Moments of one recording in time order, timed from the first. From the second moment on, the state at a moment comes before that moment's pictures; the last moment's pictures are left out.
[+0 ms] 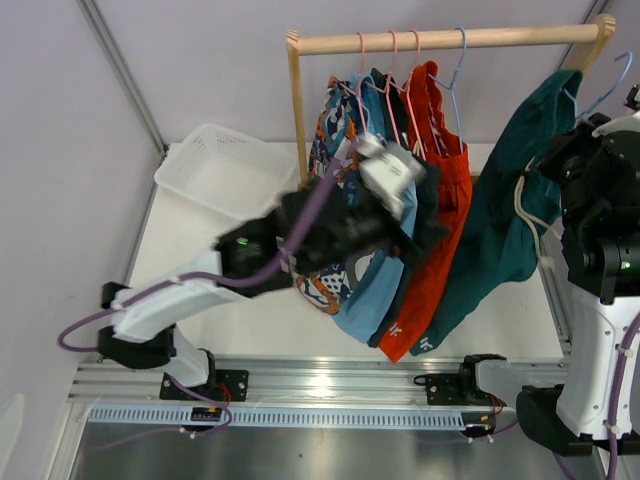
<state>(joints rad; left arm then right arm) -1.33 1.55 2.04 -0.50 -0.35 -0.07 0.05 1.13 1.93 -0.83 0.32 0.30</state>
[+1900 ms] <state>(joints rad) -1.81 1.55 1.21 0.01 -0.63 -0.30 0.05 1.06 1.91 -1.28 0.12 0.49</state>
